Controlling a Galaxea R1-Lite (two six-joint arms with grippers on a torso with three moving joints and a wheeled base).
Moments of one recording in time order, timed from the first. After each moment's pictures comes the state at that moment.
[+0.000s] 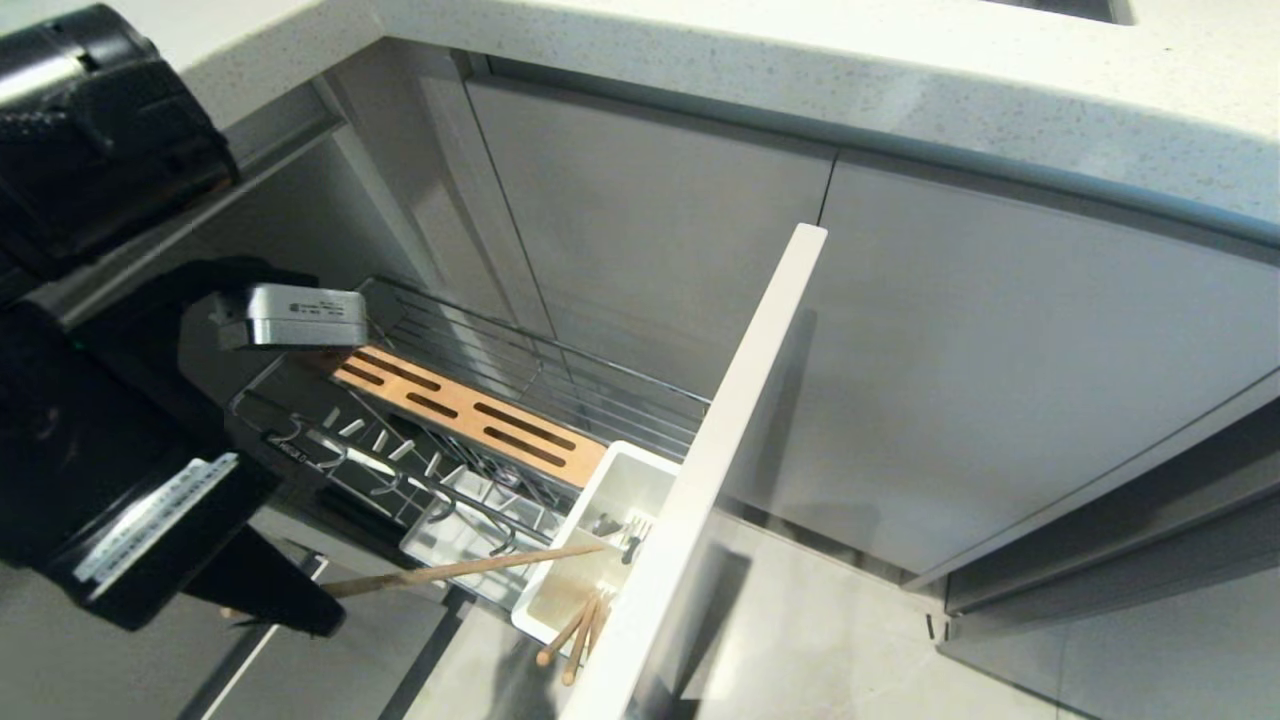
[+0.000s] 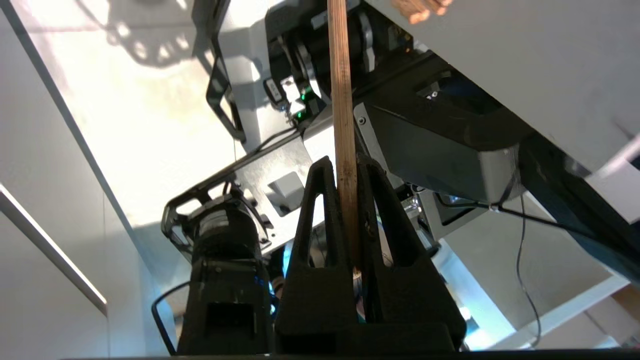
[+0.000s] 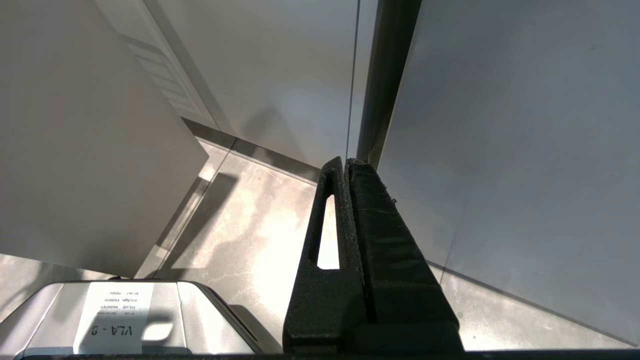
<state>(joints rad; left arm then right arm) -0.69 1.53 -1.85 1.52 -0.13 -0.26 0.01 0.00 0.00 0.00 0.00 0.02</state>
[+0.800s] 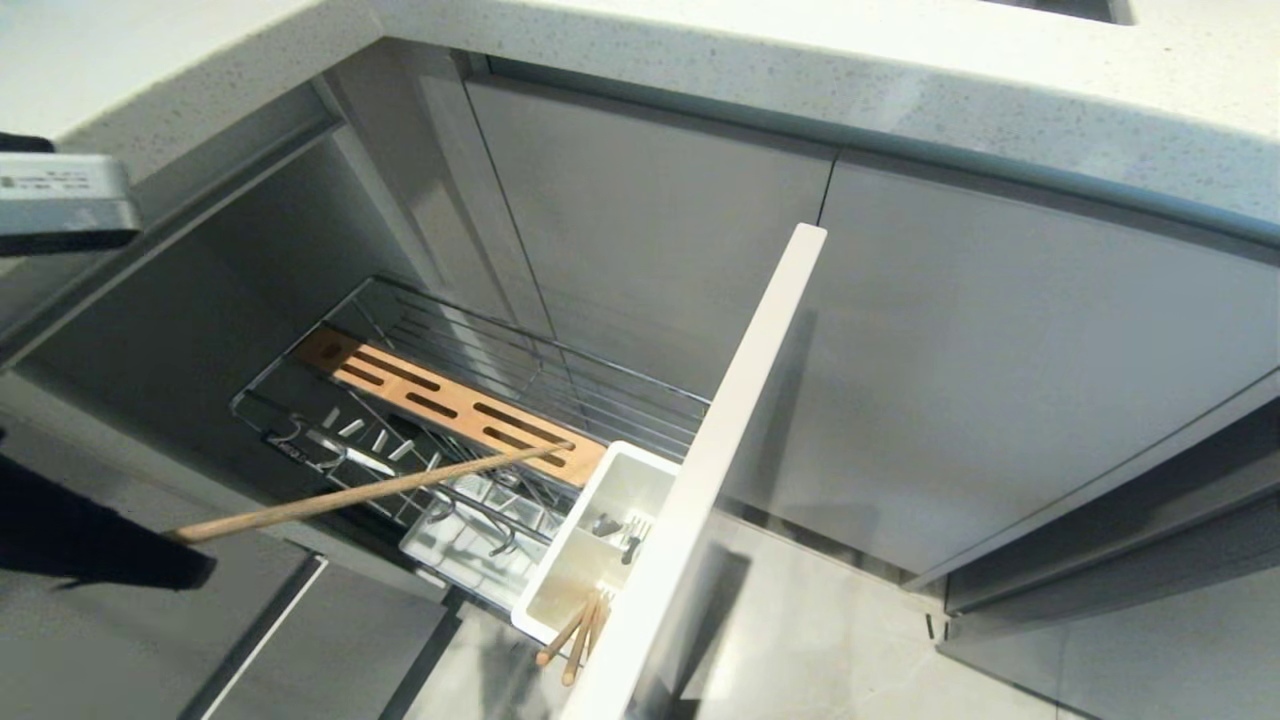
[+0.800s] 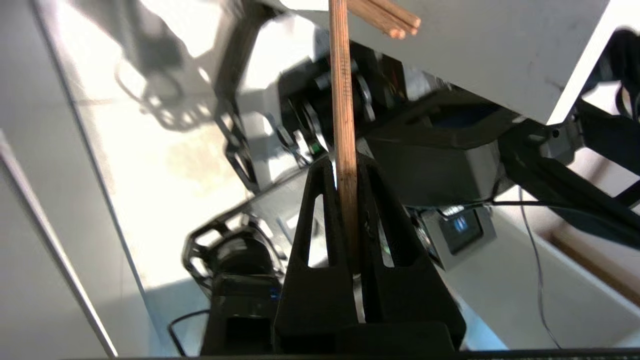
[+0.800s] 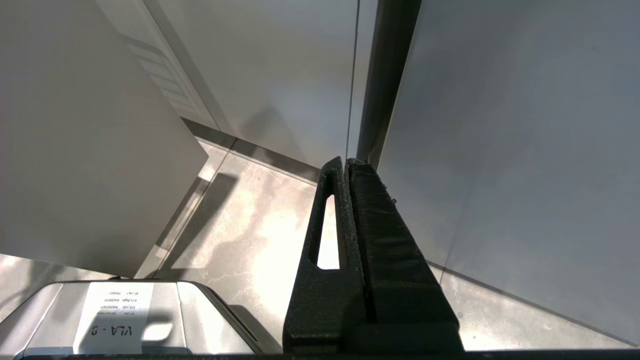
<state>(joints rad) -0.69 1.37 -1.91 1.52 -0.06 -0.24 0.01 0.00 0.00 0.00 0.00 0.02</state>
